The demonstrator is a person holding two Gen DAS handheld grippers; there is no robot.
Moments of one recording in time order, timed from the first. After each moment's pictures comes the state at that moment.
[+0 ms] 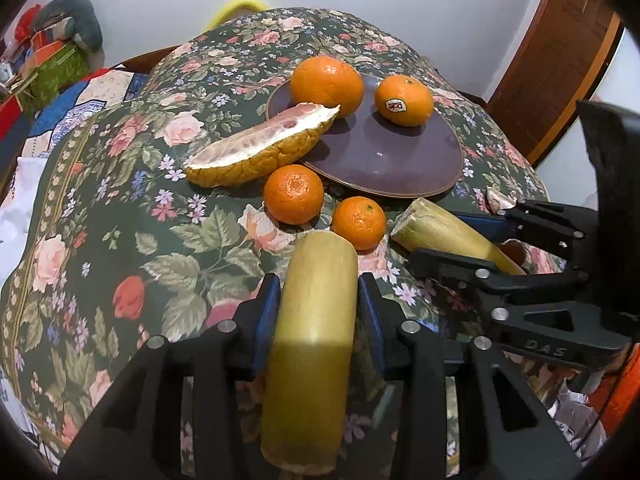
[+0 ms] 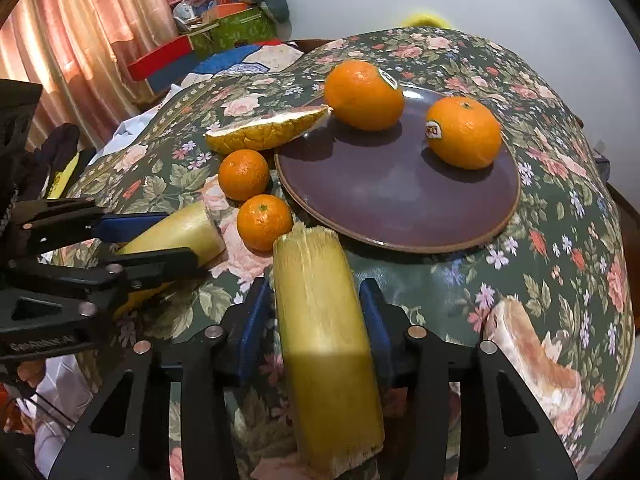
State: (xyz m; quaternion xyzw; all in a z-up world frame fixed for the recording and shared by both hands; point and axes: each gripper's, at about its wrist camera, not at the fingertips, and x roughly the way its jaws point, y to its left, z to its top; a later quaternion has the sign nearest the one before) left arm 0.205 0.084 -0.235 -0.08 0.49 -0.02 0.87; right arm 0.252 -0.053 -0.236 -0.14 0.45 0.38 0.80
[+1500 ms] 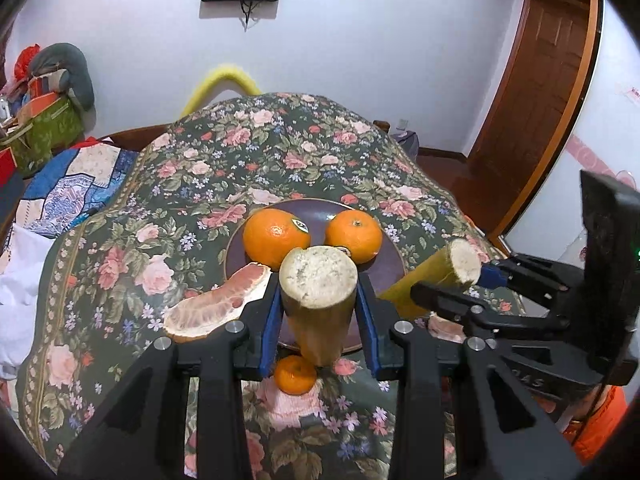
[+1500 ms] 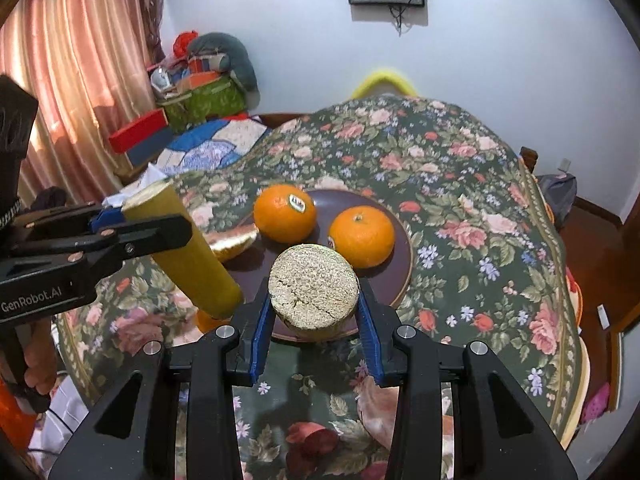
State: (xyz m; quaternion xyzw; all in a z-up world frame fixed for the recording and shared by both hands) left arm 0.254 0.061 -0.154 -0.08 0.38 -0.04 0.92; right arm 0.285 -0.100 -0.172 -0.08 0.36 0.34 0.86
